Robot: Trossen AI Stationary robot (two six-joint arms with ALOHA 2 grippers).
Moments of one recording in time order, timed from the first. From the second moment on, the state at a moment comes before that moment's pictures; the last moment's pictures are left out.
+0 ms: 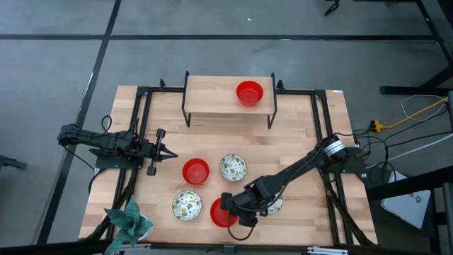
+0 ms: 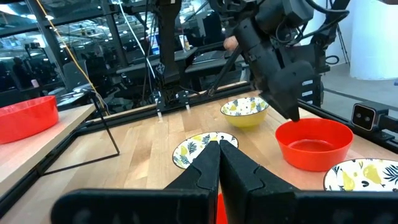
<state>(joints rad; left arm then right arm) -0.19 0.03 0.01 0.03 -0.05 0.20 0.48 2.02 1.58 -0.66 -0.05 -1.00</state>
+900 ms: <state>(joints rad) -0.19 0.03 0.01 0.03 -0.05 0.20 0.47 2.07 1.58 -0.63 0.01 -1.10</state>
